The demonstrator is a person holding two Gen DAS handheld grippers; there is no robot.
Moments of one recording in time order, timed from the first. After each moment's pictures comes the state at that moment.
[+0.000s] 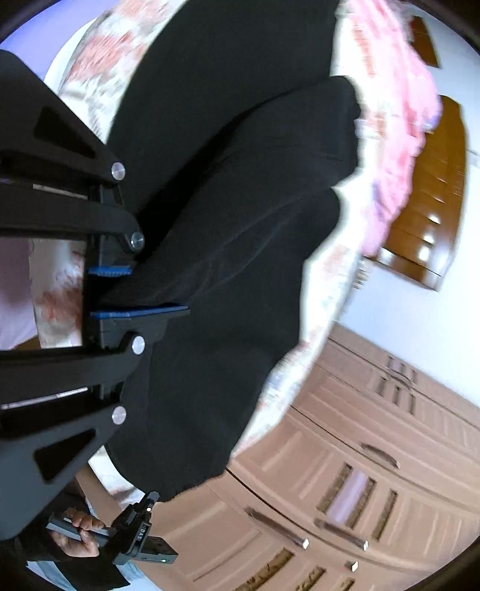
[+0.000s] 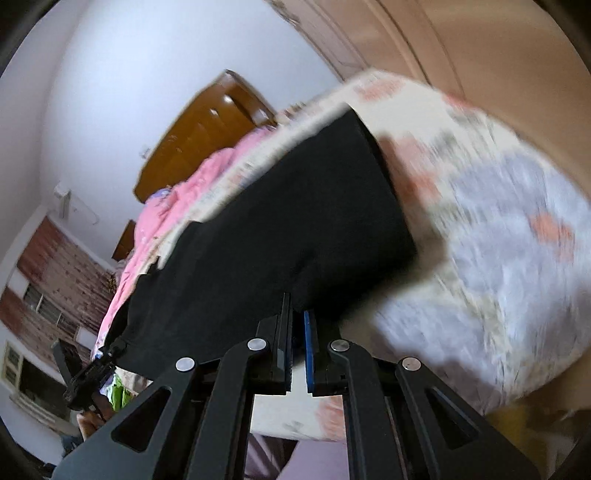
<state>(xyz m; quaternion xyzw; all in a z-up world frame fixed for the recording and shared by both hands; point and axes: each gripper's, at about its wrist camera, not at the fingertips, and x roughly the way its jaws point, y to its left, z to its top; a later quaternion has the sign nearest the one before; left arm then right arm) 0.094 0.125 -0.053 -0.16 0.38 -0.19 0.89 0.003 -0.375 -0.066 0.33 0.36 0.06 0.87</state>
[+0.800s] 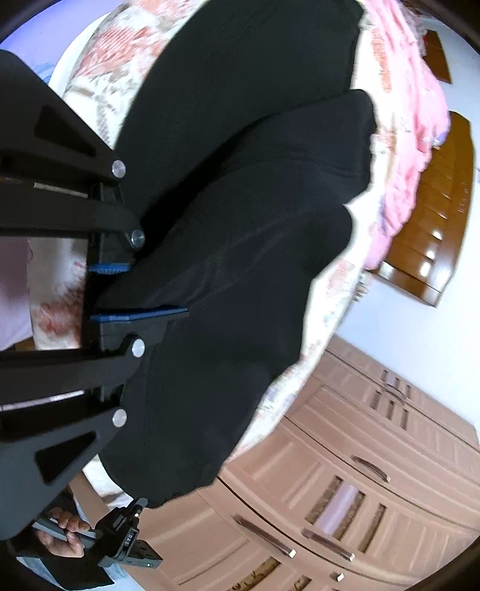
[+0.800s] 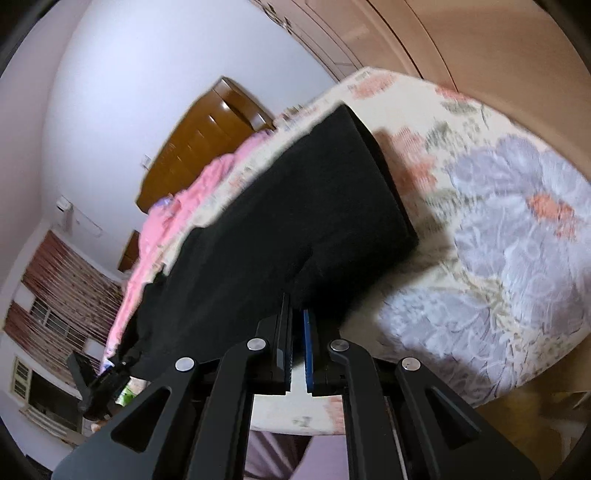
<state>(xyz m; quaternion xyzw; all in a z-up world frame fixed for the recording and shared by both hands) 0.088 0.131 -0.047 -0.18 0.35 -0.17 0.90 -0.003 -0.368 -0.053 0.34 0.34 0.07 0.87</state>
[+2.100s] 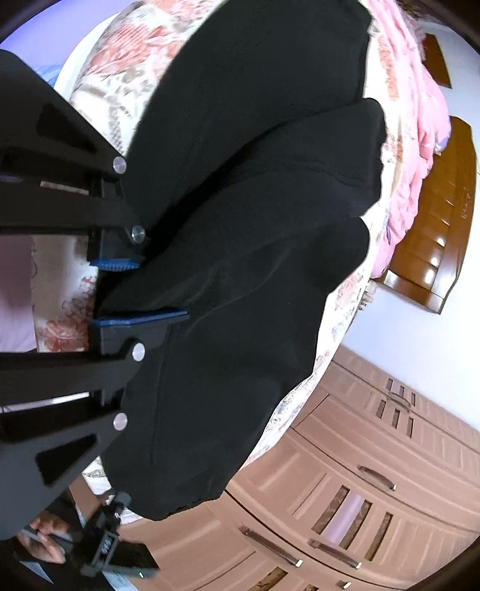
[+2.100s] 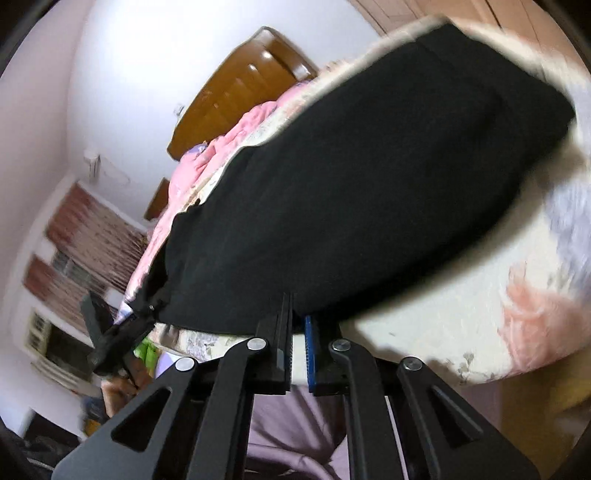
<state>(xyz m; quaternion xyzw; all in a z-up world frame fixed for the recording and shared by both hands) 0.087 0.134 -0.068 -0.17 0.37 -0.16 0.90 0.010 -0.288 -0.083 0.34 0.40 0.16 0.84</state>
